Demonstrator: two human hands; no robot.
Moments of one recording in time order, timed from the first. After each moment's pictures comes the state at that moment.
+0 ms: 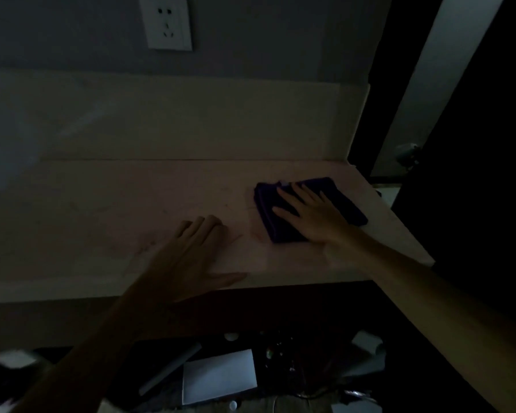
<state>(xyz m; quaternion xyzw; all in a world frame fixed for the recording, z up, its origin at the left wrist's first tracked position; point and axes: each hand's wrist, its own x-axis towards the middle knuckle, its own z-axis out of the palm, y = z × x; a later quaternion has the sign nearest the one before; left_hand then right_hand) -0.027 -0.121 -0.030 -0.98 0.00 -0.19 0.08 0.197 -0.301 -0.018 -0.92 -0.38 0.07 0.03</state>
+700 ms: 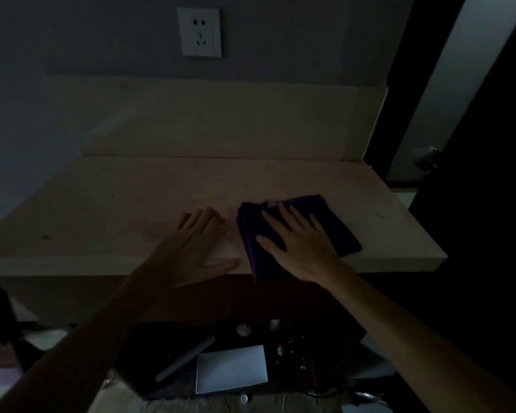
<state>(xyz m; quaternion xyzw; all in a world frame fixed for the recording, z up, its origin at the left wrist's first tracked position) -0.062 -0.096 -0.030 -0.98 -0.03 -0.18 0.07 0.080 -0.294 -0.029 -0.90 -0.43 0.02 0.08</state>
